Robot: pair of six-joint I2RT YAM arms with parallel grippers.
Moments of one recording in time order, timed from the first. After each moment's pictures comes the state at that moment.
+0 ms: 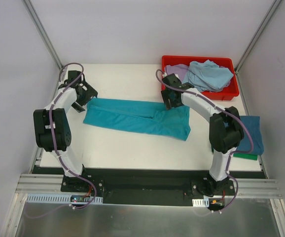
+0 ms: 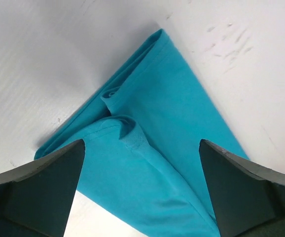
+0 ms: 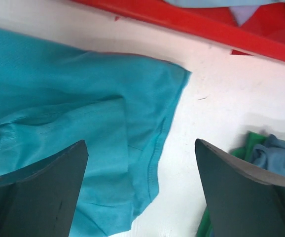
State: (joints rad) left arm 0.07 1.79 1.31 -0.57 -0.03 -0.80; right arm 0.53 1.91 1.52 -0.73 0.44 0.14
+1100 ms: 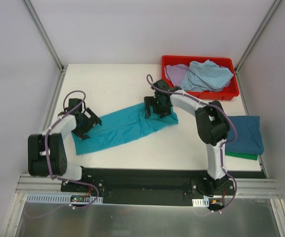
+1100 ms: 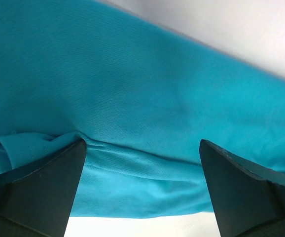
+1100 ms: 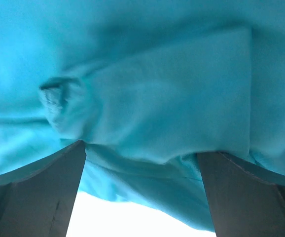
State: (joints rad) left arm 0.08 1.52 0.84 -0.52 0.12 -0.74; right arm 0.57 2.01 1.46 -0.61 -0.13 0.38
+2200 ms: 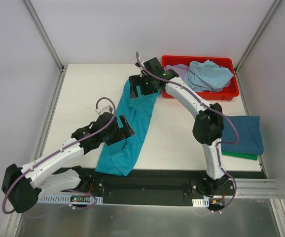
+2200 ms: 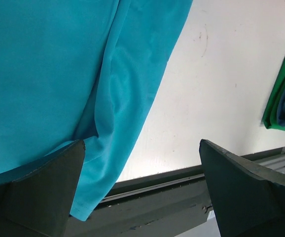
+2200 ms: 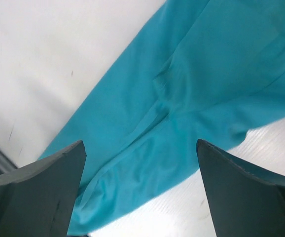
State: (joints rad) left arm -0.73 1.02 0.72 -0.53 -0.08 -1.04; right arm 0.61 2.20 2.12 -0.75 -0.25 0.25
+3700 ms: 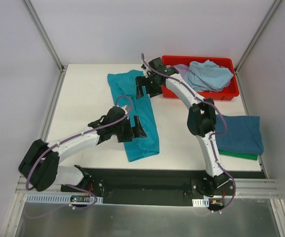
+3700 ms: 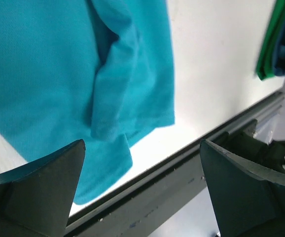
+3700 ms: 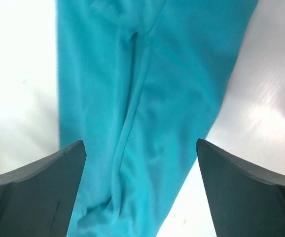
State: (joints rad) left arm -0.66 1.37 0.72 -0.21 0.29 -0.89; right arm 0.54 2.44 2.31 -0.88 -0.32 0.23
